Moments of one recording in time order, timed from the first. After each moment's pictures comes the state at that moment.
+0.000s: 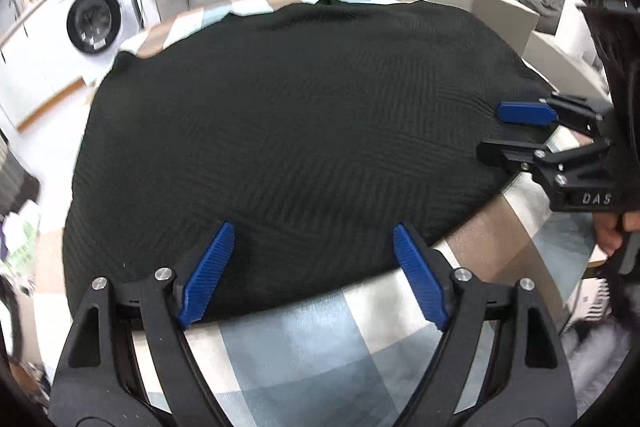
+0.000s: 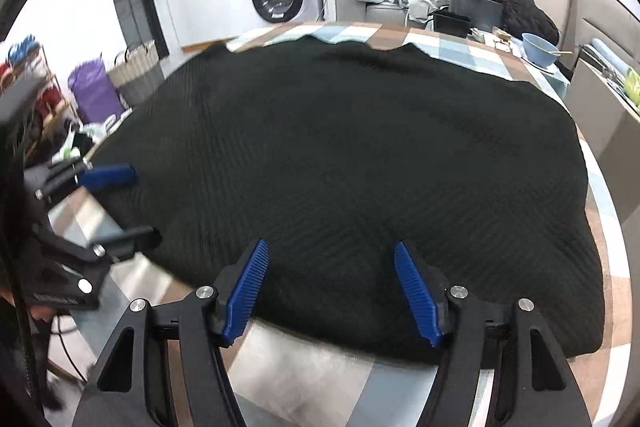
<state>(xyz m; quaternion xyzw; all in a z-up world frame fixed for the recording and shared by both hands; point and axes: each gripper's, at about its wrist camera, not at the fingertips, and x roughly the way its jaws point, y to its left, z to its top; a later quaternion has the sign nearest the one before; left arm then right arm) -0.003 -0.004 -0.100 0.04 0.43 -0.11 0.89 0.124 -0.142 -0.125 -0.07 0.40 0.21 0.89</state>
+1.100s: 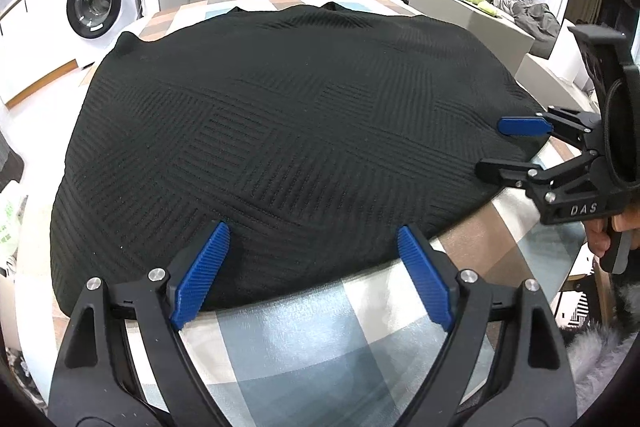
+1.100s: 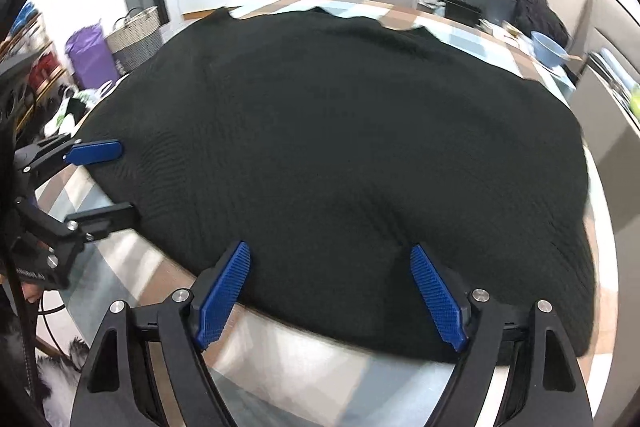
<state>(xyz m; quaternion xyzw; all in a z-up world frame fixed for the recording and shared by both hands) 0.000 0.015 -0.102 0.00 0.42 -0.12 0.90 0.124 -0.141 -0.125 -0.11 0.44 0.19 0.87</state>
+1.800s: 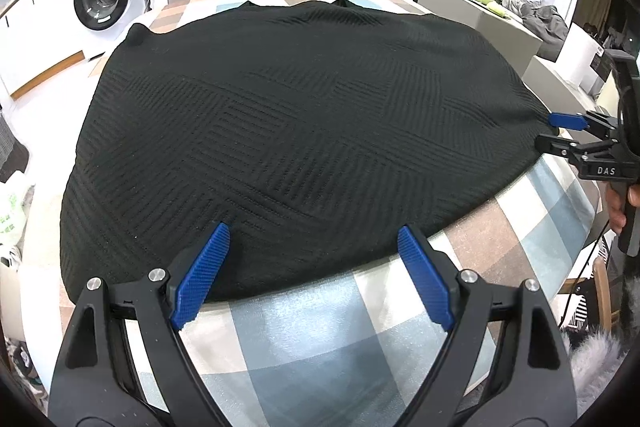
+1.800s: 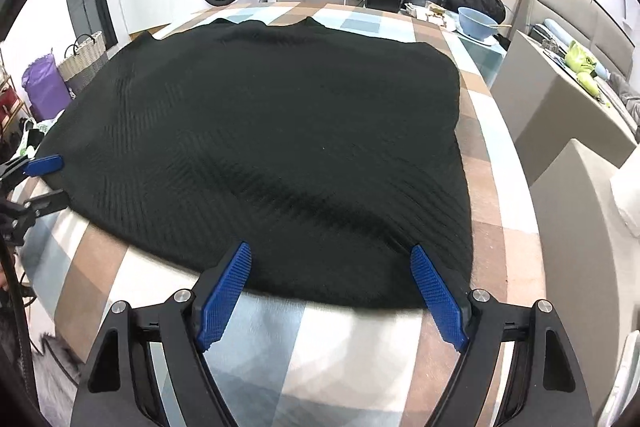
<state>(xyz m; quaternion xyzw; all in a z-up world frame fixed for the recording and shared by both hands) -0.005 0.017 -0.102 0.00 0.43 -0.10 0.90 0.114 -0.232 -0.112 -0.09 0.44 0.11 0.89</state>
